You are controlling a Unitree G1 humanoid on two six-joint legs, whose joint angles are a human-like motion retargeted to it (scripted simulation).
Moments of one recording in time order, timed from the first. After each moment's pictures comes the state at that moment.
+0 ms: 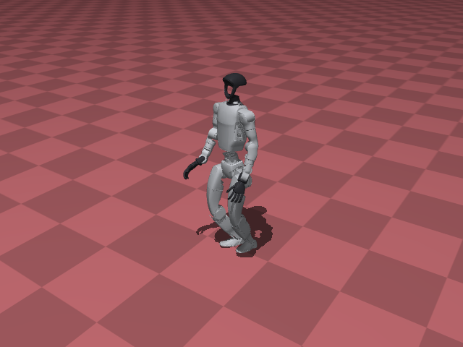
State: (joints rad) left arm 0.23 0.19 -0.36 1.09 0.15 -0.20 0.31; right arm -0.01 -0.19 0.38 1.11 -0.29 -0.18 -0.49; waist 0.00 -0.05 -0.21; left_leg -0.13 -0.14 0.26 0.59 -0.80 0.19; right_leg -0.24 -0.14 -0.16 0.70 -0.77 0.13
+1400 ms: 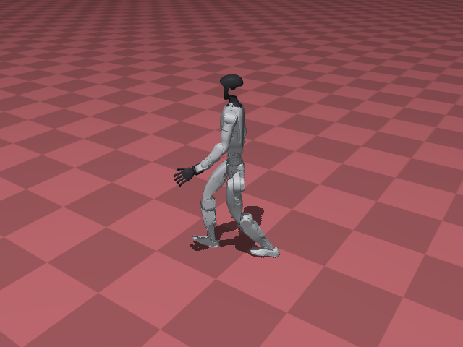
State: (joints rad) left arm -0.24 0.20 -0.31 0.98 0.05 -0.20 0.43; right arm 0.23 -0.28 0.25 1.15 -0.20 -0.12 -0.46; waist -0.13 0.09 -0.10; left_leg 0.06 -0.19 -0.12 0.47 -0.76 0.11; right_leg -0.69 -0.03 -0.10 0.65 -0.54 0.14
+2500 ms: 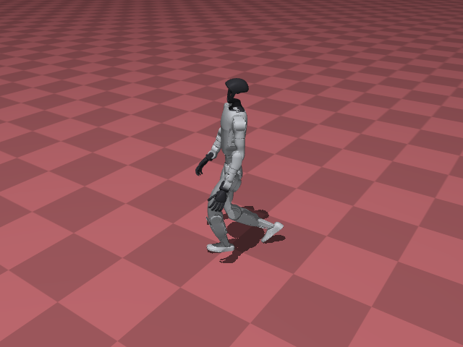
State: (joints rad) left arm 0.05 0.27 -0.09 1.17 -0.14 -0.14 0.36; right arm -0.02 -0.21 0.55 1.13 -0.29 -0.13 -0.28; waist 0.10 -0.23 -0.17; left_leg -0.51 -0.30 0.26 0.65 -0.59 0.21; right_leg -0.07 -0.20 -0.07 1.12 -0.38 0.23
